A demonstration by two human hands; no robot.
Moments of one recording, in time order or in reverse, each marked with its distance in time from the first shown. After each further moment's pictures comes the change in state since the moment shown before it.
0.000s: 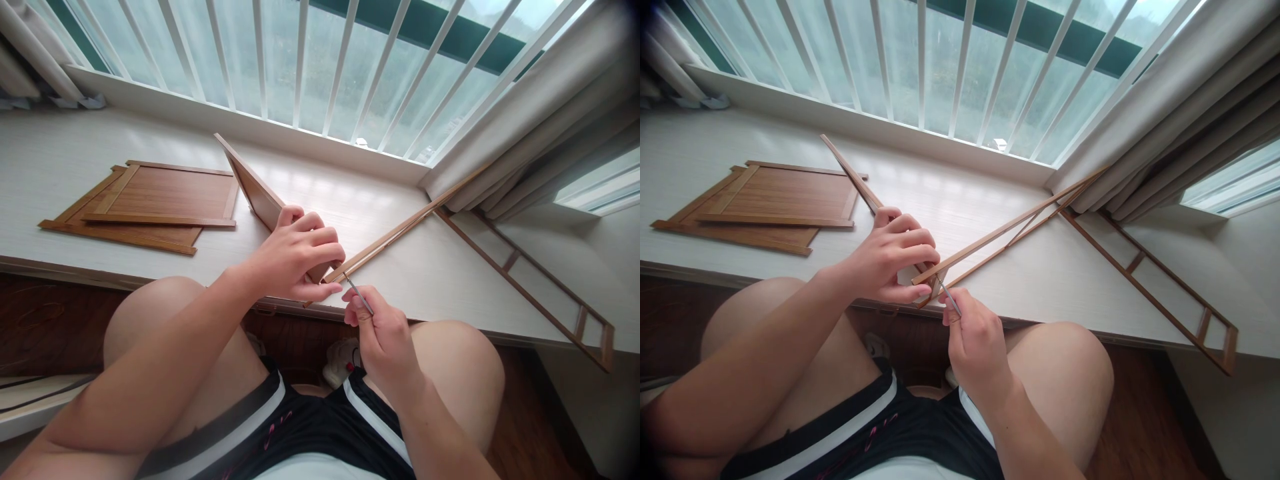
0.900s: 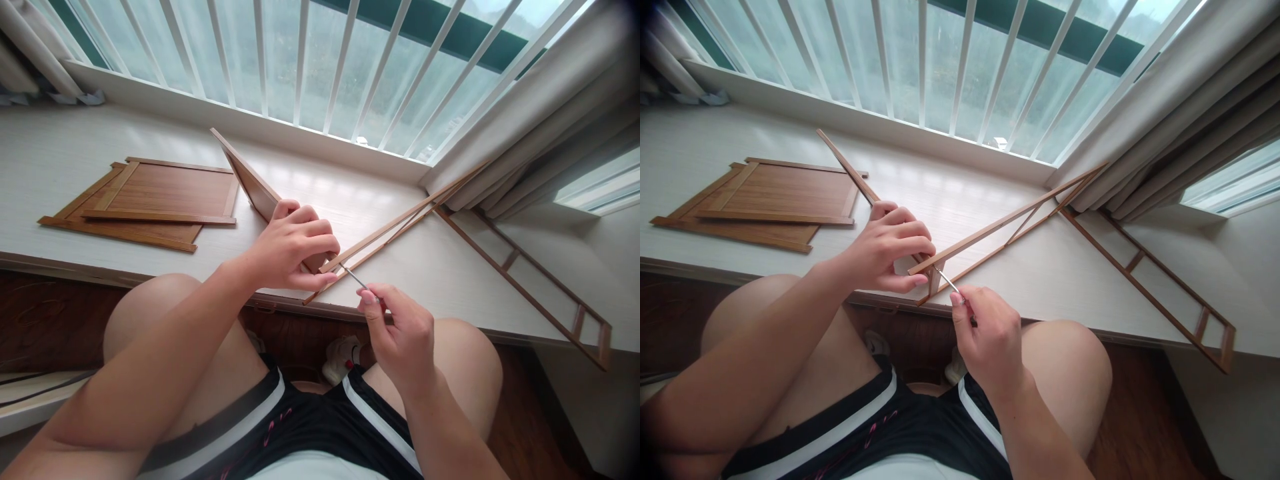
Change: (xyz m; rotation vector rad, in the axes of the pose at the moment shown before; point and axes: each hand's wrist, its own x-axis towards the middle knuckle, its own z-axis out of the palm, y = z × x) left_hand -0.002 -0.007 -0.001 0.010 0.006 -0.028; right_hand 0.002 0.003 -0.014 -0.214 0.242 -0.295
